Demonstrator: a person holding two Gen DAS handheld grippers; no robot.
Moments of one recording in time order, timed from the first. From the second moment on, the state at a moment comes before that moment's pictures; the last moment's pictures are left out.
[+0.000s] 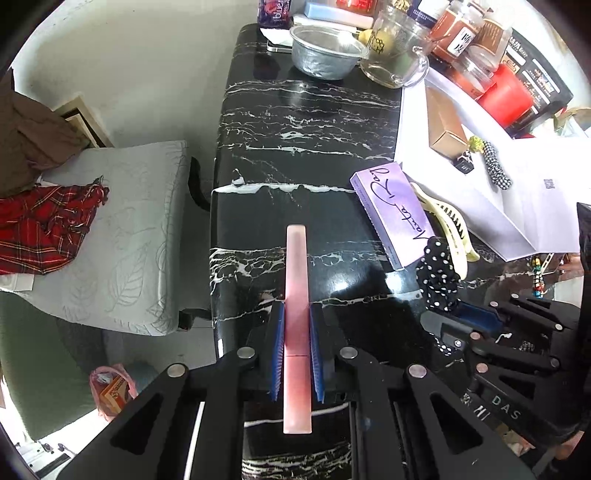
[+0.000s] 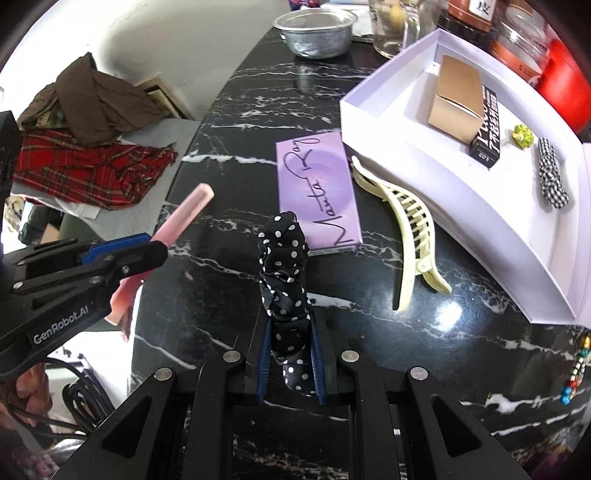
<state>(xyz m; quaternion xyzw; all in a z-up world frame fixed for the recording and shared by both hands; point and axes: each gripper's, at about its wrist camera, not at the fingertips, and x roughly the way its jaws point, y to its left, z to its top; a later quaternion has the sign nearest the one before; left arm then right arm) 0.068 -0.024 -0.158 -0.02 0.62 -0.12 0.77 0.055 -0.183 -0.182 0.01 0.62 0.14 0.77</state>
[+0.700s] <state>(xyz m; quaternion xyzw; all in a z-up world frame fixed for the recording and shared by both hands) 0.057 -0.034 -0.181 -0.01 0.64 -0.14 0.76 0.042 -0.184 -0.167 0.02 0.61 0.13 0.78</state>
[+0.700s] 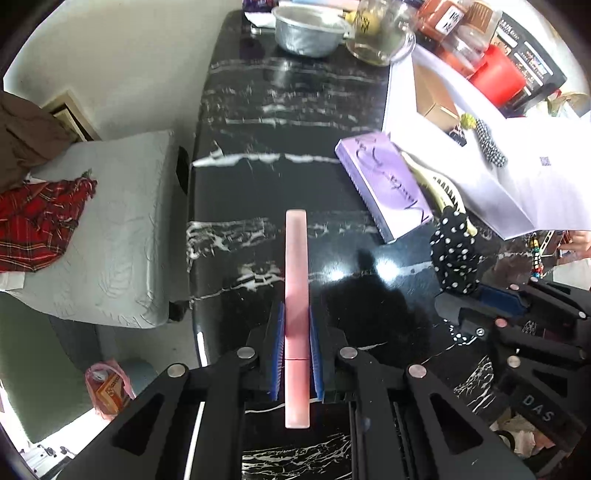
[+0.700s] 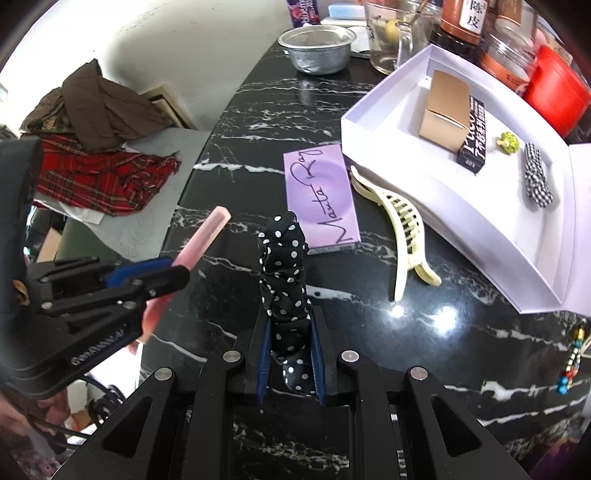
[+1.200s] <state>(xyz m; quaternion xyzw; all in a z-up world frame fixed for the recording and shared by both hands) 0.061 -0.049 -0.193 0.04 0.63 -0.15 0.76 0.048 -0.186 -0.183 0.02 0.62 0.13 0.77</state>
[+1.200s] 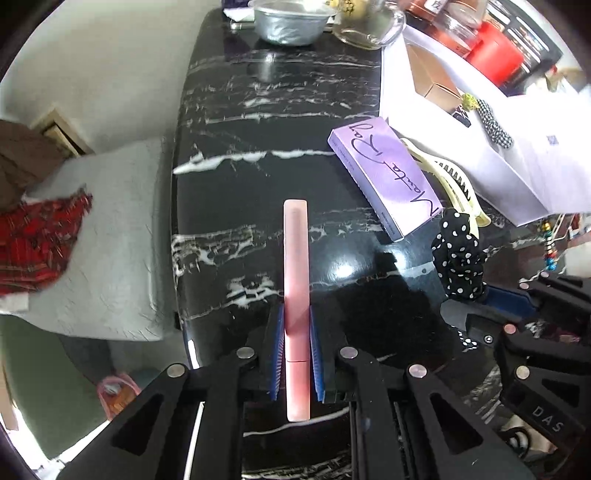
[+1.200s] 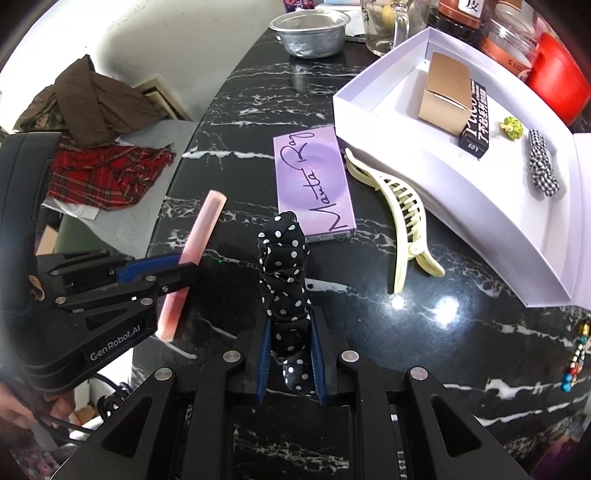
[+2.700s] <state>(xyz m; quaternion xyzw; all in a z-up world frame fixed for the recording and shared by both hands) 0.076 -0.098 -0.066 0.05 0.54 -0.24 0.81 0.043 -0.228 -0.102 0.06 0.57 0.08 0.82</state>
